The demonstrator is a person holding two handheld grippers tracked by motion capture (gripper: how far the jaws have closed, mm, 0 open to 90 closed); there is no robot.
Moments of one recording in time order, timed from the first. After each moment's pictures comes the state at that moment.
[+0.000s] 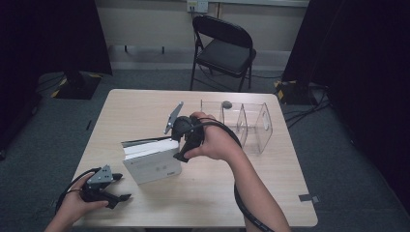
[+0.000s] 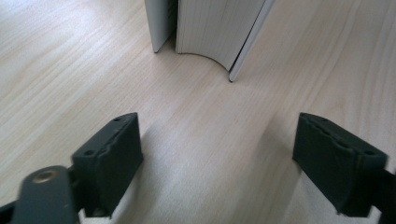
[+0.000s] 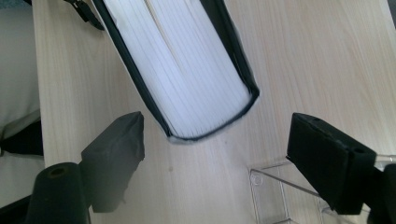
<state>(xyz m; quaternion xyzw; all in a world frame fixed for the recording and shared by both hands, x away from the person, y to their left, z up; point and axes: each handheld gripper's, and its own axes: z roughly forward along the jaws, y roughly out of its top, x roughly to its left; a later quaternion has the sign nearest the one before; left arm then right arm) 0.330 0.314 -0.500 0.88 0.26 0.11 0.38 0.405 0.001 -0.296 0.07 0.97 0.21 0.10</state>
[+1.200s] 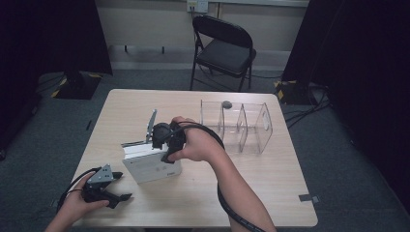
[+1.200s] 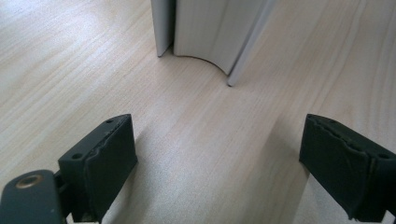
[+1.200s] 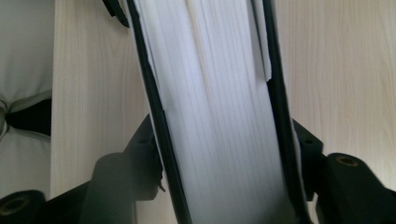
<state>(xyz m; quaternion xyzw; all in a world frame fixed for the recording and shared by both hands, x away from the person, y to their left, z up) 0.333 0.313 -0.502 0.88 0.26 0.11 0.39 0.399 0.047 -0.304 -0.01 0.98 0.17 0.09</state>
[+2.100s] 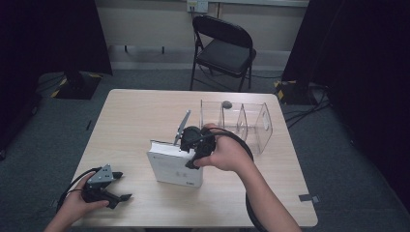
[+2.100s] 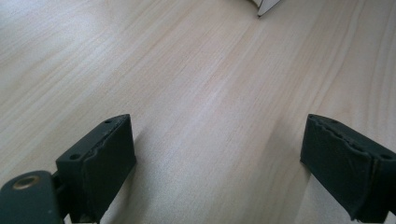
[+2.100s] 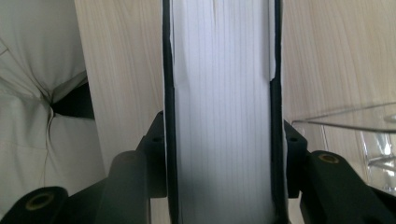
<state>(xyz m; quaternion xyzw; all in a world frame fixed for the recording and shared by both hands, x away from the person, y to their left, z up) 0.333 0.313 -0.503 0.88 0.26 0.11 0.39 0.381 -0.024 -0.297 0.09 0.98 0.16 0.05</state>
